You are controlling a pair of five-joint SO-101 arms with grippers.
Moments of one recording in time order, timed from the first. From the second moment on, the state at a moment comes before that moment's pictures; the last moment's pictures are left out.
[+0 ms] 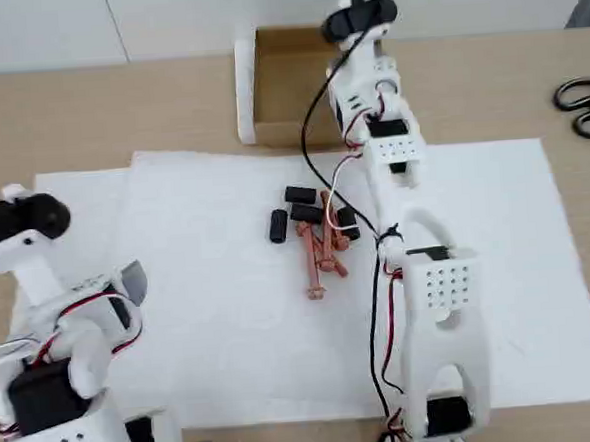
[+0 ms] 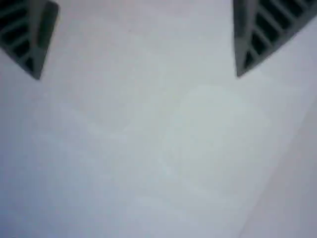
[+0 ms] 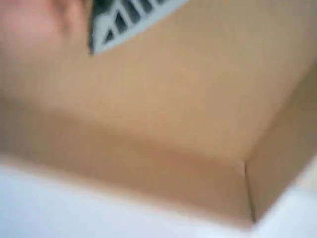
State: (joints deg) left arm -19.9 -65.2 41.5 88.0 12.4; right arm -8.7 48.9 -32.9 10.9 4.0
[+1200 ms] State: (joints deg) left arm -19.9 -65.2 41.5 88.0 5.4; right arm -8.8 12.6 -45.6 95.2 2.7
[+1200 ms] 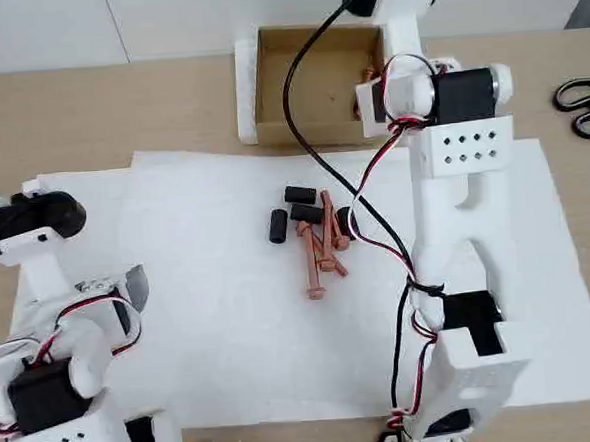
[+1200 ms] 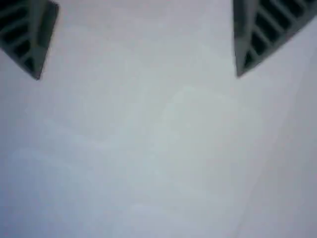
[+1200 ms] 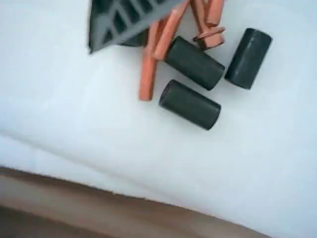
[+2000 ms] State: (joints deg) left arm -19.9 -65.2 36.8 88.0 -1.4; right arm -7.2 -16.8 -3.5 96.4 0.7
